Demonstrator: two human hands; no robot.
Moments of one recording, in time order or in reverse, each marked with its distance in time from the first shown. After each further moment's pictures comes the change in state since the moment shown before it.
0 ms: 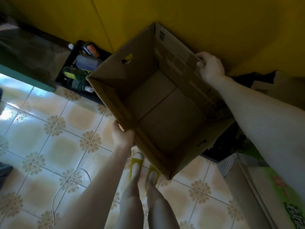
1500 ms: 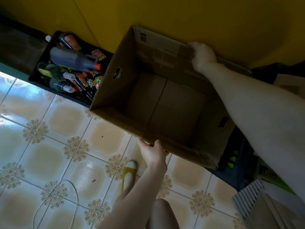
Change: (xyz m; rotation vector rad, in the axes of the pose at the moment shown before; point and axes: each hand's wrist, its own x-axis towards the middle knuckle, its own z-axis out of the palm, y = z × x) left_hand 0.022 -0.060 0.143 -0.398 -0.001 -0.226; right_hand 0.099 0.047 0.069 -0.149 -0.039 -0.067
